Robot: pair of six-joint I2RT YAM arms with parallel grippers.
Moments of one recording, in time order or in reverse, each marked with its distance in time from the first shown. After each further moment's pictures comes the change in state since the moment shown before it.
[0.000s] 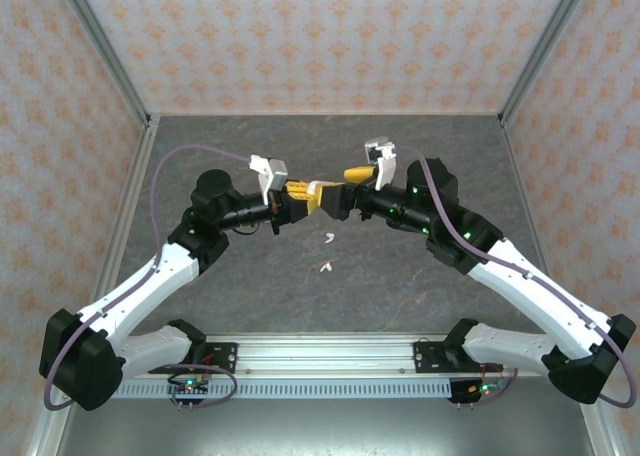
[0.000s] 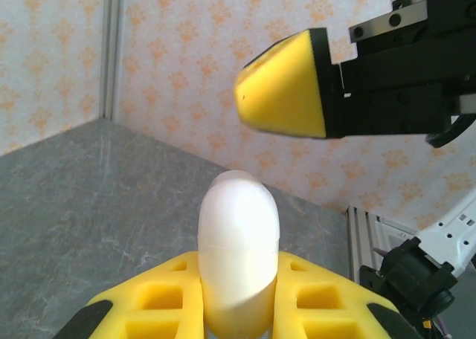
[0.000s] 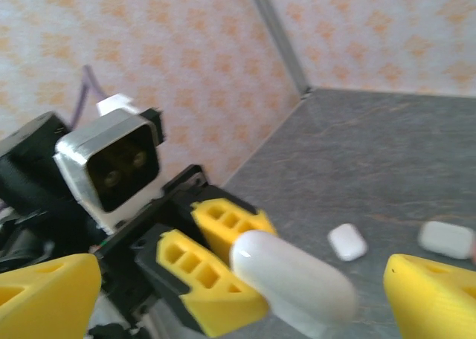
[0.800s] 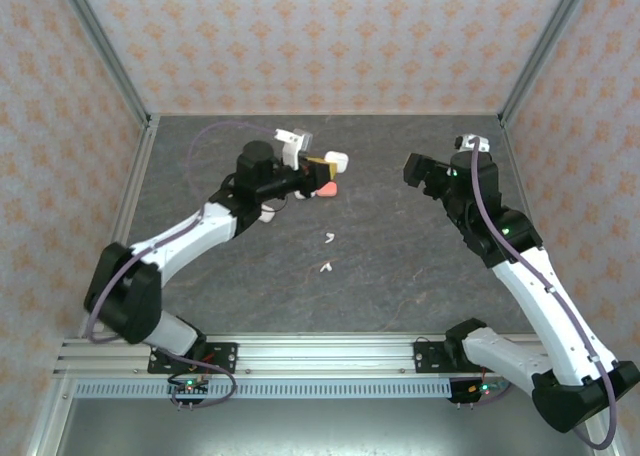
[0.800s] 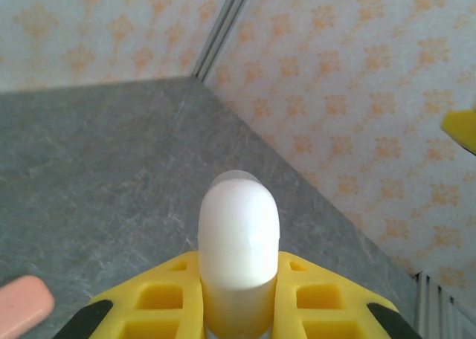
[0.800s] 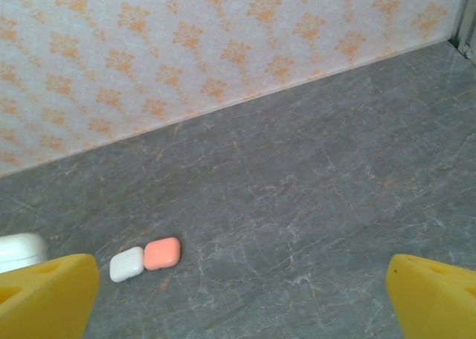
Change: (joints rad) left arm -0.034 0.435 0.286 -0.046 -0.271 -0.245; right arm -0.375 -0.086 -0.002 -0.363 0.473 0.032
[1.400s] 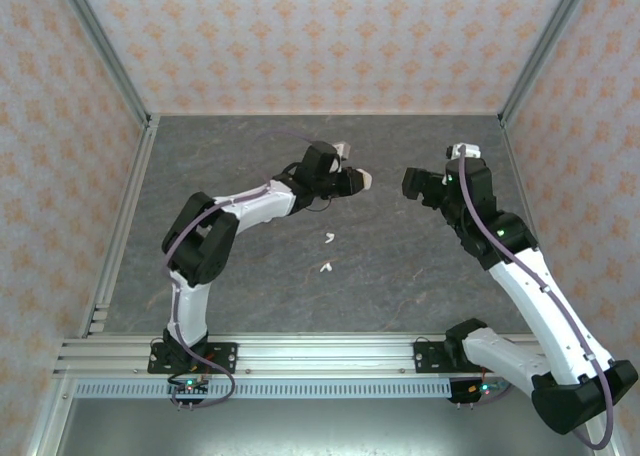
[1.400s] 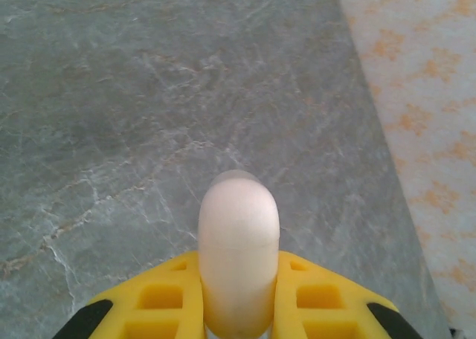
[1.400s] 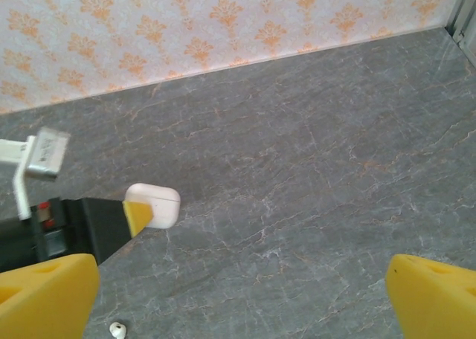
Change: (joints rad) left arm -0.102 0.494 0.360 -0.211 -0.188 -0.254; right arm -0.008 -0.009 -0.058 -0.025 -0.023 -0.107
